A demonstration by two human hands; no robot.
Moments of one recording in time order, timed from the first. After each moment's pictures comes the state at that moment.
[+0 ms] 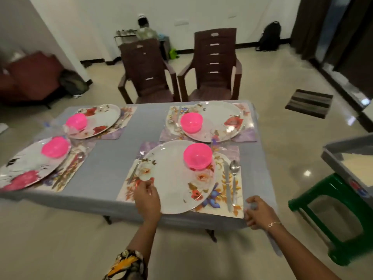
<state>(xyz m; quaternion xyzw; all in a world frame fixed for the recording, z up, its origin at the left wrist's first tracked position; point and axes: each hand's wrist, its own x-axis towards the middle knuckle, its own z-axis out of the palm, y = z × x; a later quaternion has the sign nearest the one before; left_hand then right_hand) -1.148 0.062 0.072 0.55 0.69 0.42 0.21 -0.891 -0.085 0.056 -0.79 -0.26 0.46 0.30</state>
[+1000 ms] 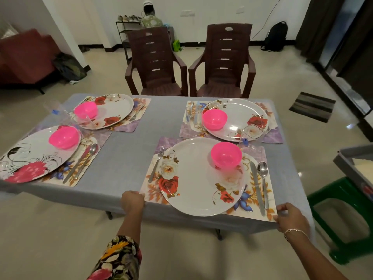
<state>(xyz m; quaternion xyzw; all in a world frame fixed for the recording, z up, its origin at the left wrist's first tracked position) -1.286 0.156 0.032 0.43 0.82 0.20 0.34 -0.942 -0.059 0.041 -0.92 -0.18 0.22 0.26</state>
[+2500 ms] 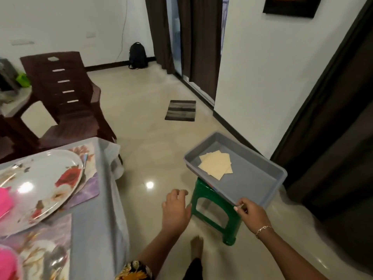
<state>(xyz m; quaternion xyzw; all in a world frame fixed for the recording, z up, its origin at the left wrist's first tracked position) -0.666 -0.078 0.048 0.93 0.27 0.06 0.23 -0.551 -0.273 0.055 -0.92 -0.18 0.19 0.29</state>
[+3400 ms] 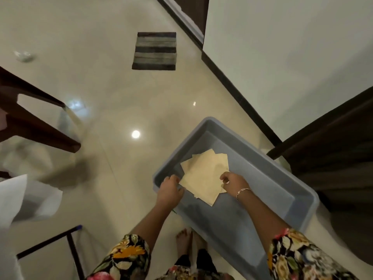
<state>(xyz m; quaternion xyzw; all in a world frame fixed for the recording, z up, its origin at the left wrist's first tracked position) -0.316 0.062 -0.109 0.86 0.31 -0.21 0.34 -0.199 -0.115 -0.106 -0.89 -0.09 0.41 0.17</state>
